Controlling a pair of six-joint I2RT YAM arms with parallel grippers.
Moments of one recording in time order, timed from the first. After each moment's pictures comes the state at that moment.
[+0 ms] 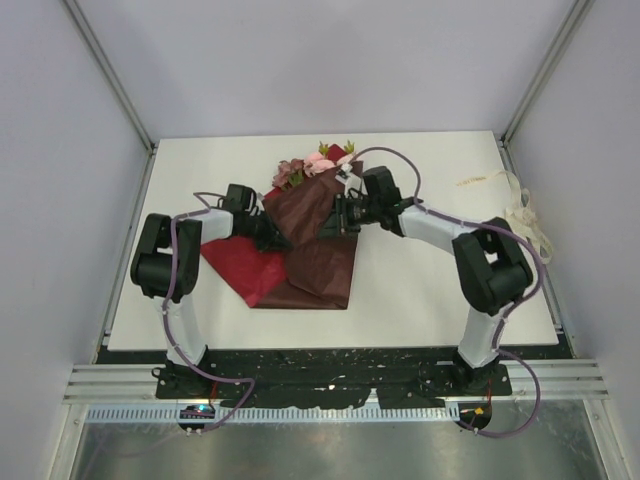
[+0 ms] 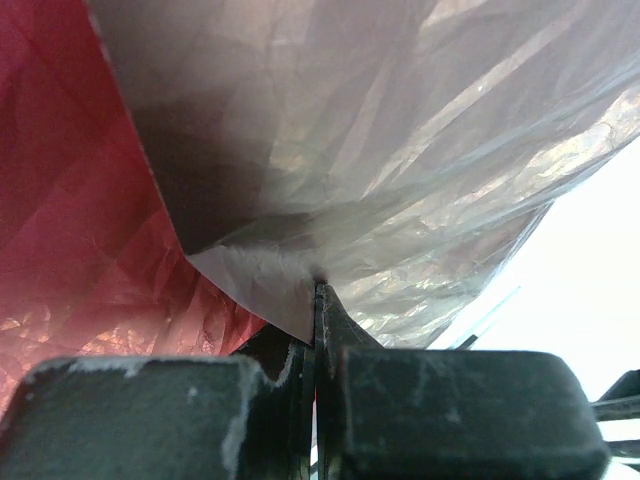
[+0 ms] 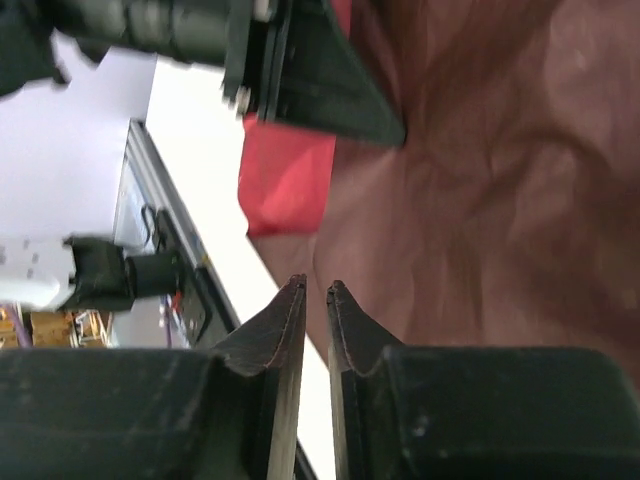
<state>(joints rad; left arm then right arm) -0.21 1.94 1.09 -0.21 0.57 -0.73 0.46 1.76 1.14 -0.08 -0.77 0.46</state>
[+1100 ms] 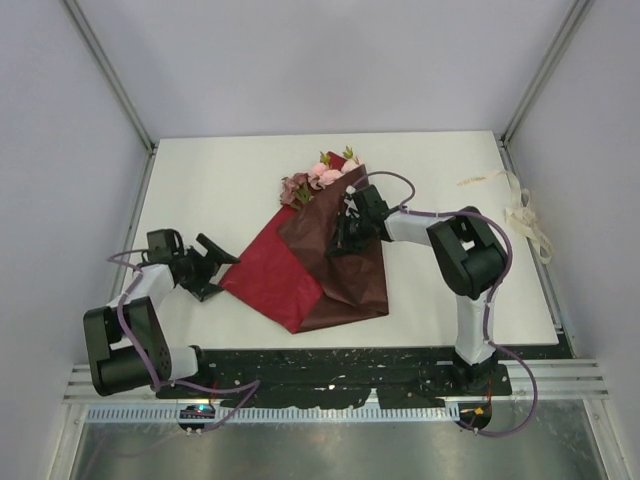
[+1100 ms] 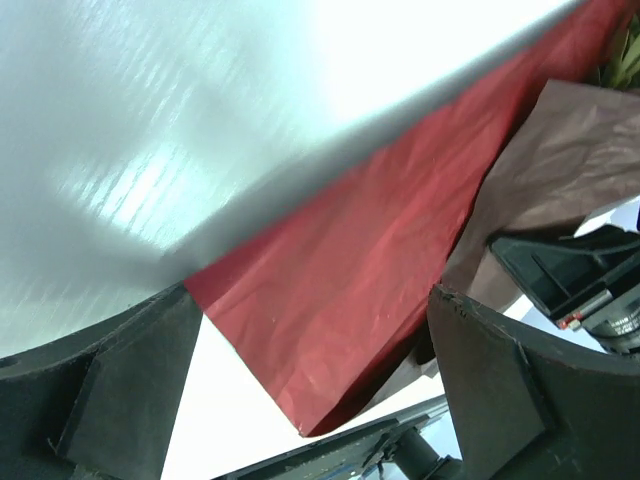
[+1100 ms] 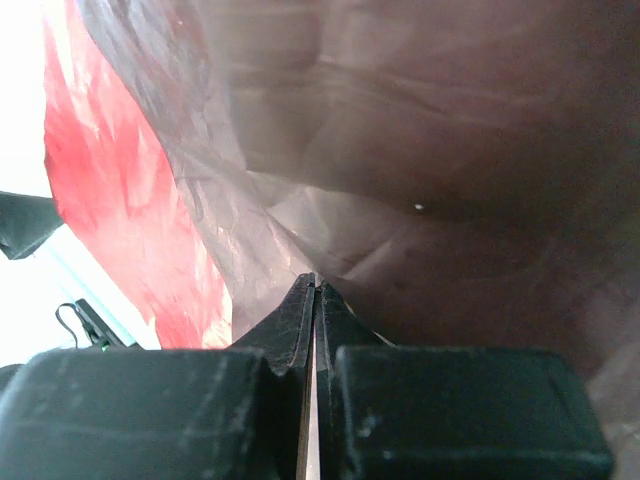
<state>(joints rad) 0.25 1.33 0.58 -0.32 0.49 -0.72 0.52 2.04 1.23 -0.11 -0.47 0.65</state>
